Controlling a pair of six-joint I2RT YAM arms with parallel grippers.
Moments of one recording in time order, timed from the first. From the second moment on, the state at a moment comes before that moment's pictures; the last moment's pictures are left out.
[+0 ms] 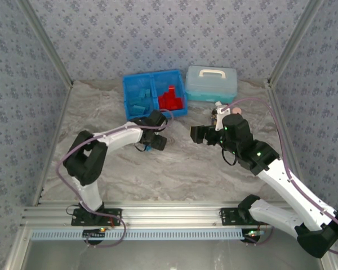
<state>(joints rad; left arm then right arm) -0.68 1.84 1.22 -0.63 -0.13 -0.27 0.64 0.94 1.01 -0.57 0.09 0.39</state>
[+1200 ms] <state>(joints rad) -0.34 2.36 2.28 -0.76 -0.27 -0.36 0.66 0.98 1.01 -0.55 0.10 0.40</state>
